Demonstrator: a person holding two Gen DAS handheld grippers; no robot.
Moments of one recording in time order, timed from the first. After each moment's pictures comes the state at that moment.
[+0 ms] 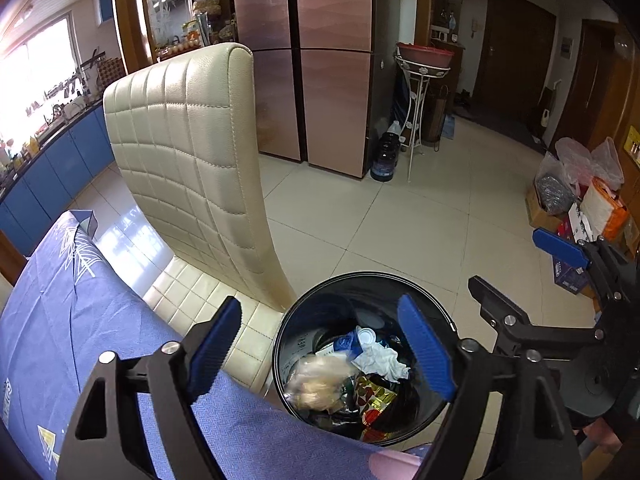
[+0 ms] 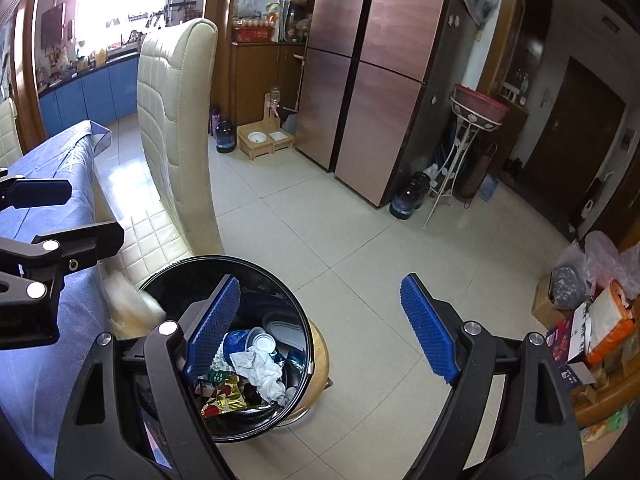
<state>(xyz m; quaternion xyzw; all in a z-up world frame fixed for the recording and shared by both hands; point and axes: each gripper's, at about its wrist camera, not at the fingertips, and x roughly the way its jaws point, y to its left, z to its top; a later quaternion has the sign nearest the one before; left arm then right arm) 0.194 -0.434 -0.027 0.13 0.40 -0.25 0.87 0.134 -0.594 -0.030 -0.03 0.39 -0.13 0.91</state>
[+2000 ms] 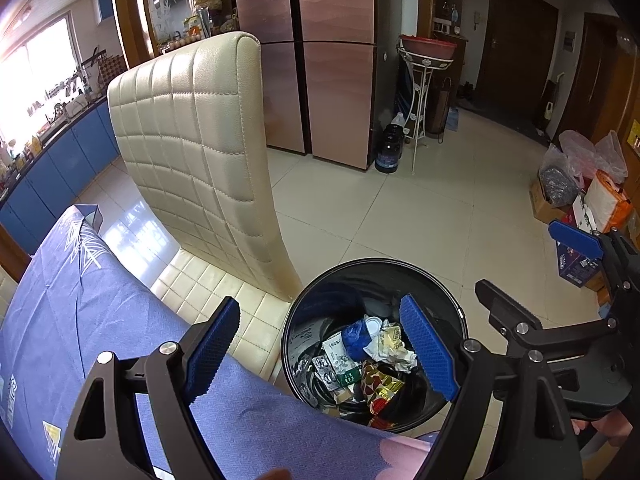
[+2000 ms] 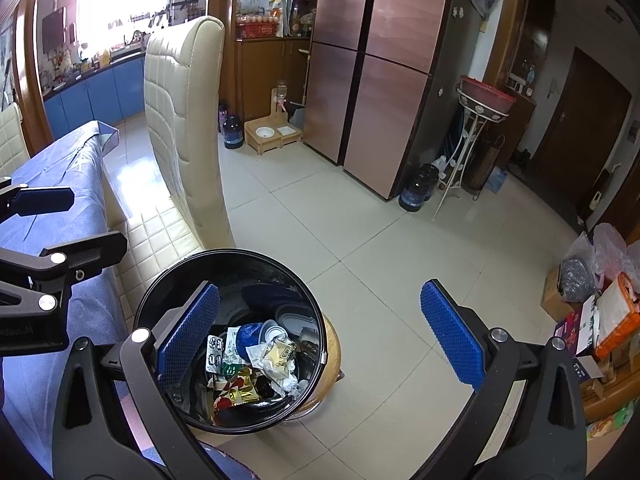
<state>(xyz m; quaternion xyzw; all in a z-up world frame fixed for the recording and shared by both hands) 0.191 -0.428 -0.030 0.14 0.41 -0.24 0.87 0.131 -0.590 -0.030 -0.01 0.39 -0.12 0.91</state>
